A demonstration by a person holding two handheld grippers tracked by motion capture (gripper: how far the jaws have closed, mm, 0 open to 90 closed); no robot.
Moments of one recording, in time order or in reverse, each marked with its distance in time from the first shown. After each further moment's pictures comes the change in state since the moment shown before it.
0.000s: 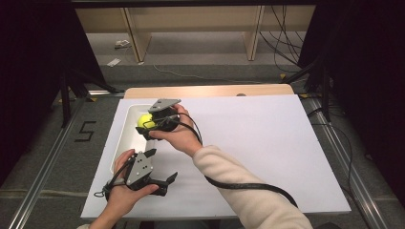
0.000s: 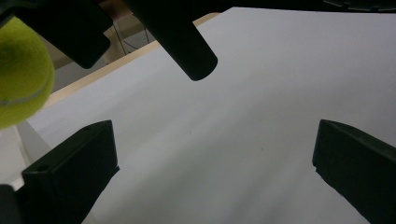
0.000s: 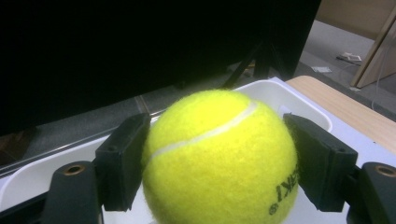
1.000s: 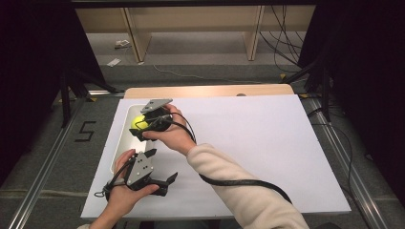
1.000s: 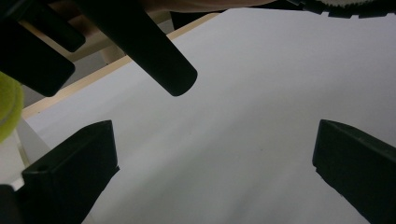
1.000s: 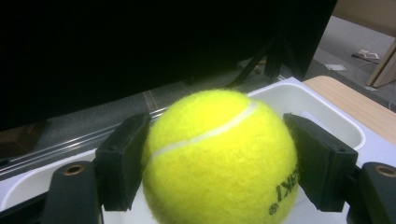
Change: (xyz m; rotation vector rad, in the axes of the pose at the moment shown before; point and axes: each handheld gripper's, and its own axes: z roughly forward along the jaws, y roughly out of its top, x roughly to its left) left arm -0.001 0.000 0.000 -0.001 0.000 0.000; right arm 0.006 0.005 0.018 0.026 0.042 -0.012
